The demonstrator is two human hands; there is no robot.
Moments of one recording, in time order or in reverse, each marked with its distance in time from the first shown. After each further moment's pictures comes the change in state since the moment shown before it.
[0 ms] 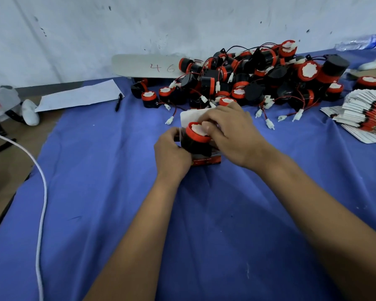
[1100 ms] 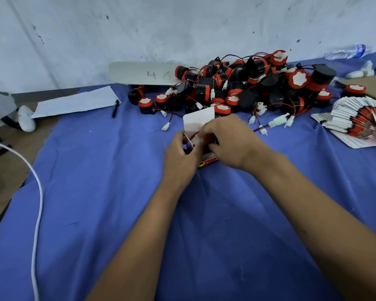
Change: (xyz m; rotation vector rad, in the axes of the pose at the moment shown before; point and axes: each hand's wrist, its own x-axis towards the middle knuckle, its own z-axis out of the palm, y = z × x) left_hand -0.009 0.015 0.012 -0.192 -0.161 0.044; right_hand 0.007 -0.009 -0.017 -0.207 -0.192 0.030
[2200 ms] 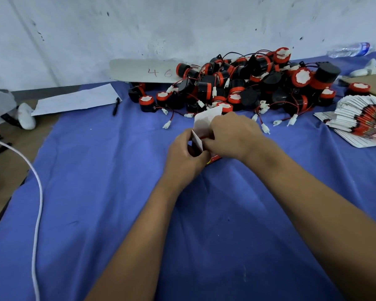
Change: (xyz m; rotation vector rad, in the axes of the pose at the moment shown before) left_hand 0.002 -0.003 -0.005 0.099 -0.111 0.103; right_hand 0.020 0.004 0.010 -0.197 -0.020 0.170
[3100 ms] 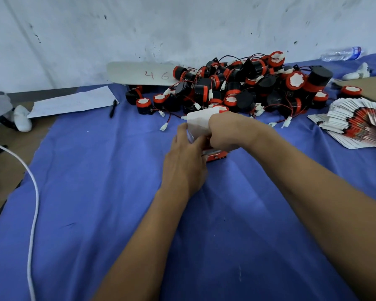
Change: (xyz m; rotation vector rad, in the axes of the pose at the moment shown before) left_hand -0.008 0.013 0.007 0.690 -0.014 0.162; right_hand 0.010 -0.006 -0.031 -0.074 -0.330 0.014
